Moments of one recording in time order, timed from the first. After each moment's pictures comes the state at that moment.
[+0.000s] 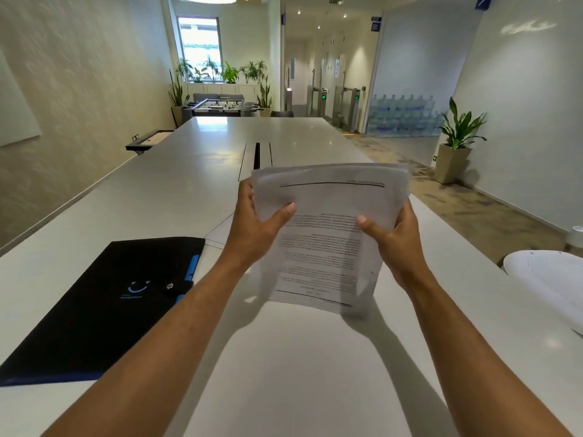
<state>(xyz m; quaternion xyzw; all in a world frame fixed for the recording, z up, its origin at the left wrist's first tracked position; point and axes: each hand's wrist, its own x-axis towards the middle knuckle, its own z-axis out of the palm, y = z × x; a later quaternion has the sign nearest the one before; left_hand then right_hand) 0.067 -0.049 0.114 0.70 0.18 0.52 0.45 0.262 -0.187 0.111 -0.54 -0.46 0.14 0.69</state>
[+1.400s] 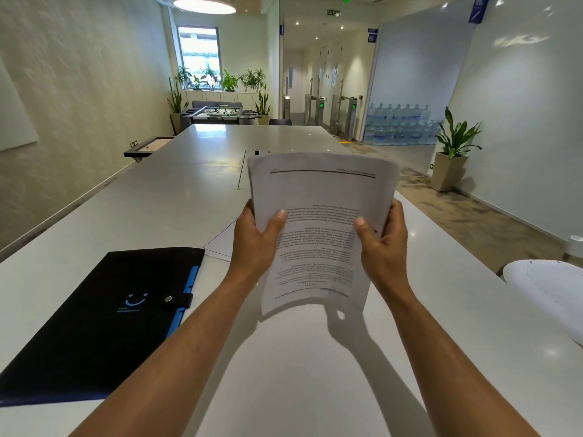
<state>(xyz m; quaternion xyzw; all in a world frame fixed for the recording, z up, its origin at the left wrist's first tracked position) 0.077 -0.042 0.104 0.65 0.25 0.54 0.47 0.237 -0.162 0.109 -0.55 -0.45 0.04 0.70</state>
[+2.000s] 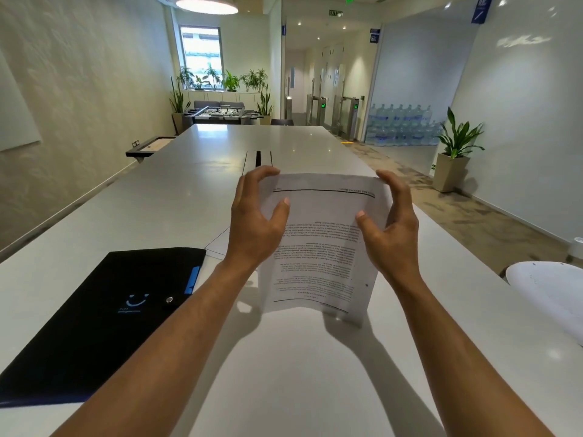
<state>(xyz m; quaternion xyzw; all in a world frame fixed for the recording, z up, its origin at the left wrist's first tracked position) 0.071 -0.046 0.139 0.74 0.19 0.60 0.22 0.246 -0.162 0.132 -0.56 -0.51 -0.08 0.64</state>
